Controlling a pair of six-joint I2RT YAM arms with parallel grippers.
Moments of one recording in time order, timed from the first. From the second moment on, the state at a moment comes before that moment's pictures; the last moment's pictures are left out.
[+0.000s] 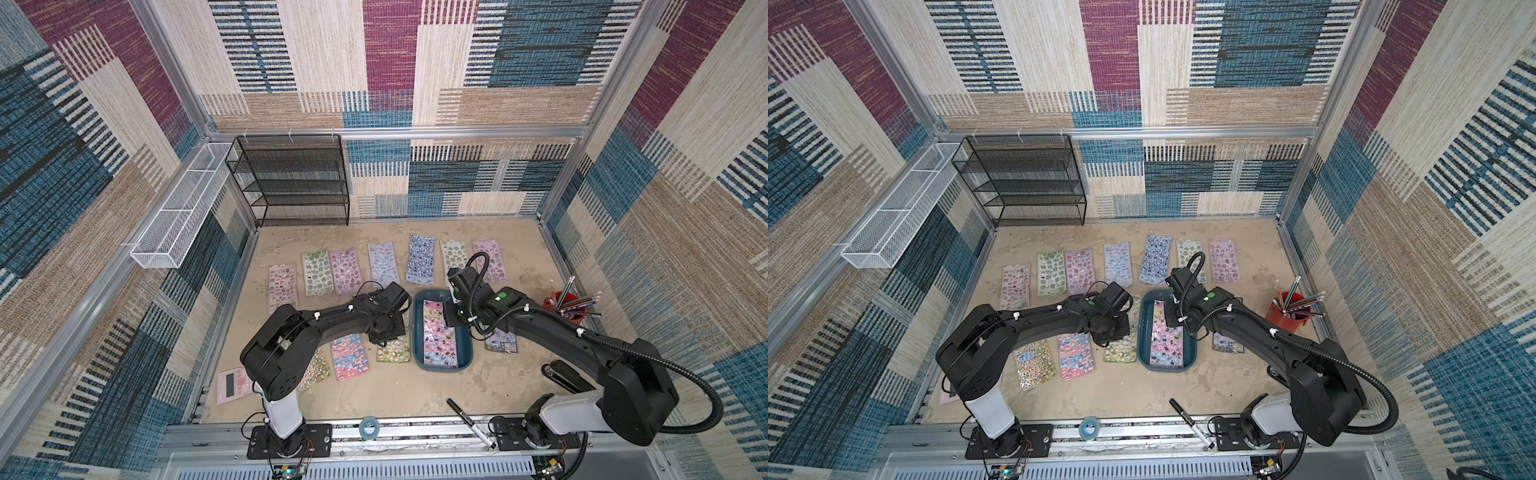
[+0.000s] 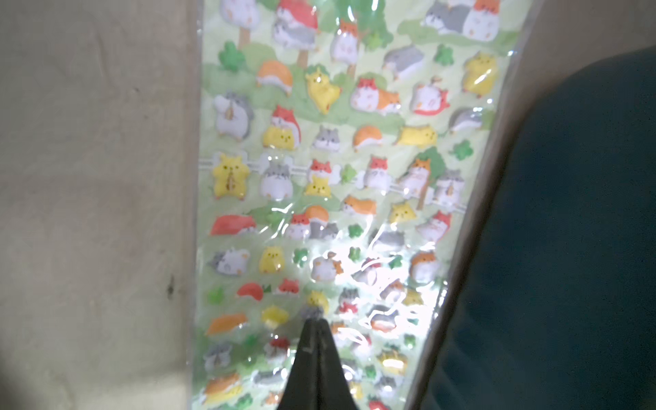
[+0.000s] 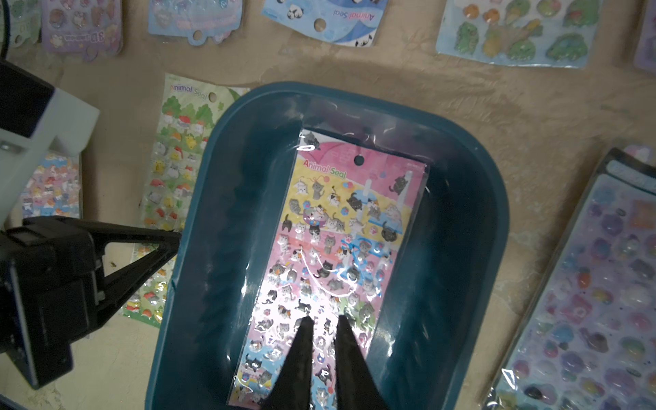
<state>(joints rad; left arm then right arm) -0.76 1.78 1.05 -0.51 0.03 -0.89 0.62 1.39 0.96 -0.63 0.03 0.44</state>
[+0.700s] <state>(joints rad) -0.82 1.56 1.12 -0.63 -0.04 -0.89 0.62 1.44 0.94 -0.66 0.06 0.49</state>
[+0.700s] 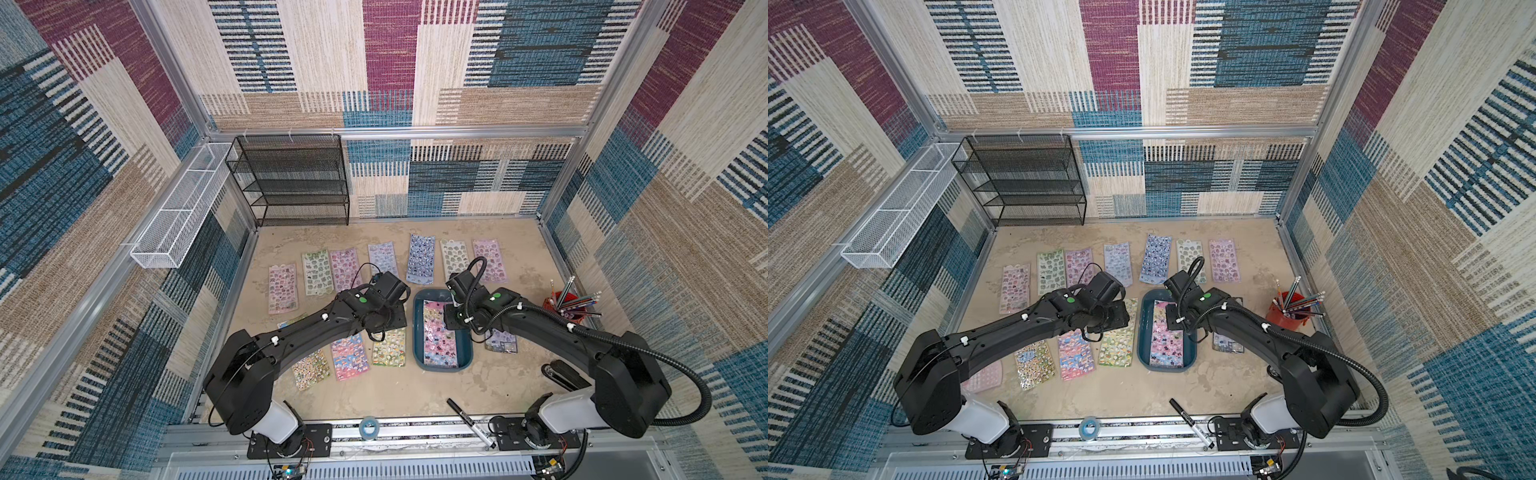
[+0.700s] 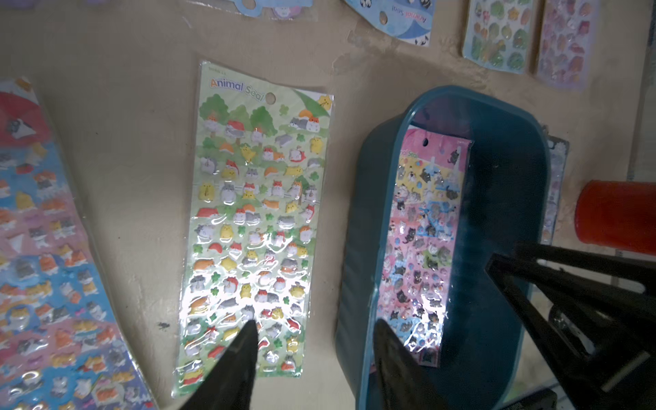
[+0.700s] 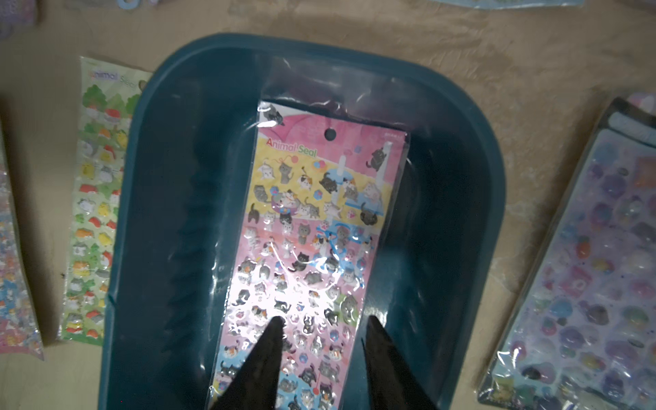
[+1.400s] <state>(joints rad) -0.90 1.84 1.24 -0.59 0.02 -0.88 0.62 1.62 0.85 -0.38 0.03 0.56</state>
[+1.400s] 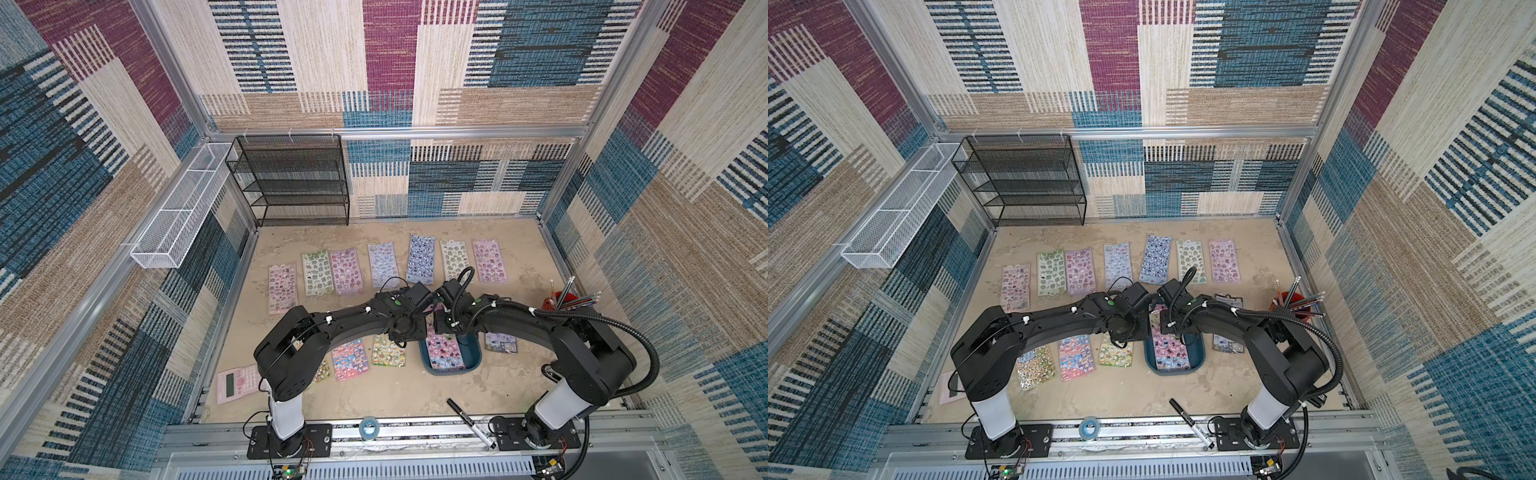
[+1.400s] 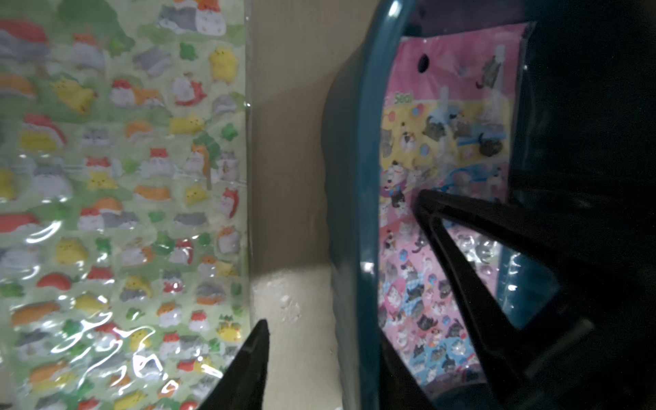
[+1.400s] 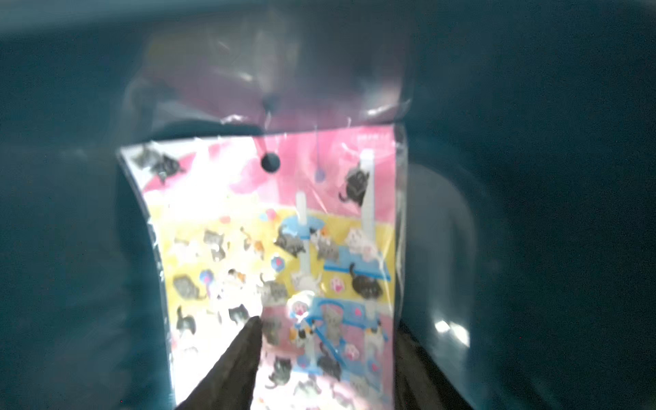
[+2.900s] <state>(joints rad) -0.85 1.52 1.18 -0.52 0.05 -0.83 0.48 1.18 1.00 -0.49 -0.15 0.56</state>
